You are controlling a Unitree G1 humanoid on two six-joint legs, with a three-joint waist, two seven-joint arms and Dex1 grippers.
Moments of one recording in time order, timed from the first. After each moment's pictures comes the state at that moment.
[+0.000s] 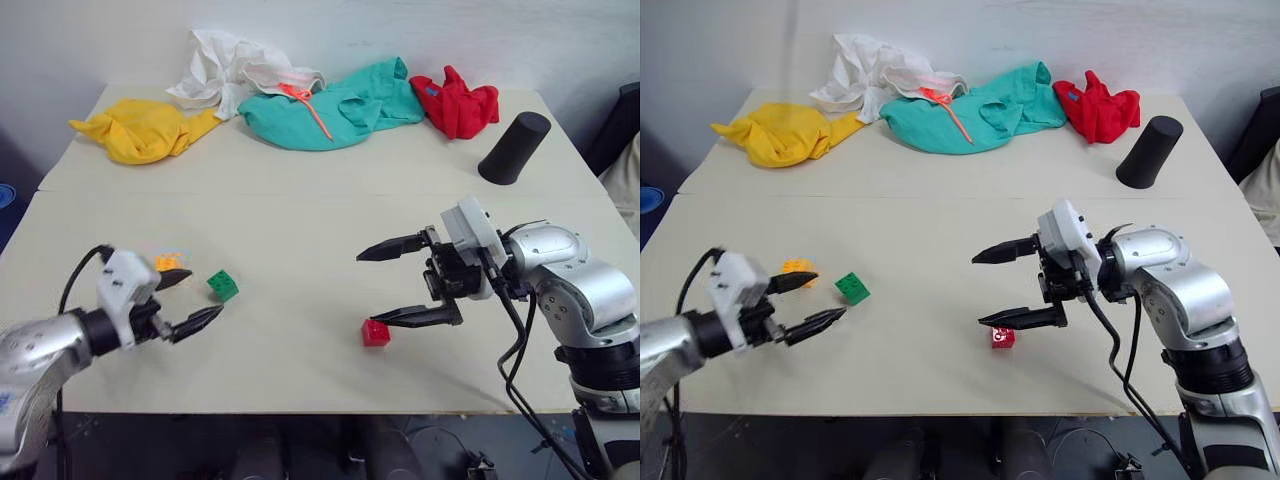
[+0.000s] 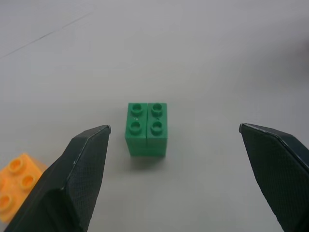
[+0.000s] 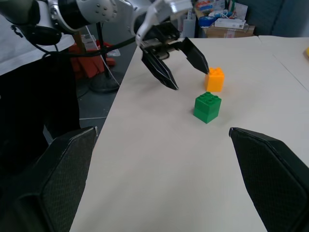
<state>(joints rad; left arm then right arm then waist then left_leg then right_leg) 0.02 0.83 0.36 -0.42 -0.49 0.66 -0.74 -0.56 -0.72 0.05 -0.29 0.65 0.55 1.33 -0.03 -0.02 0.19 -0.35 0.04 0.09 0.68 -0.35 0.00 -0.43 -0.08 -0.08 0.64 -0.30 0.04</state>
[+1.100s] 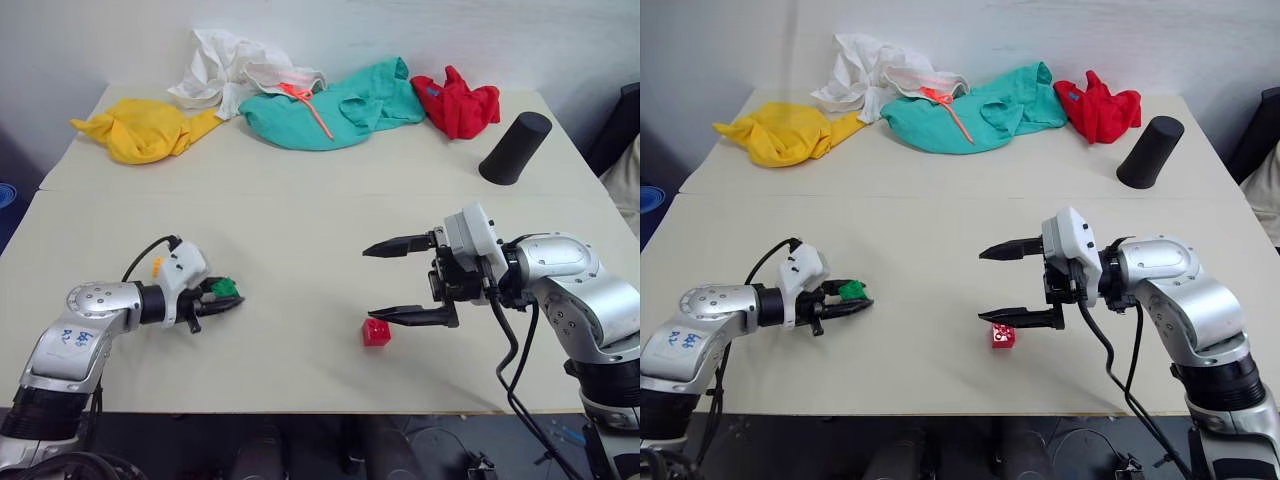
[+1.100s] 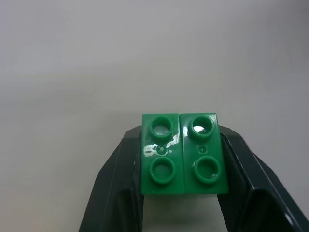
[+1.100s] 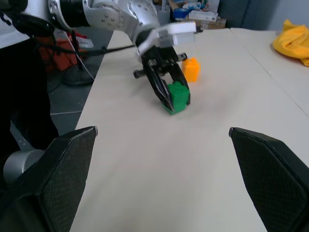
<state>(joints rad) -0.21 0.85 0.03 -0.25 -0.37 0.51 -1.00 -0.48 -0.77 0.03 -0.35 0.61 0.50 1.24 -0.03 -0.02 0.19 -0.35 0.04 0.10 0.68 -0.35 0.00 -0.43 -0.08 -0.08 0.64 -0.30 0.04</state>
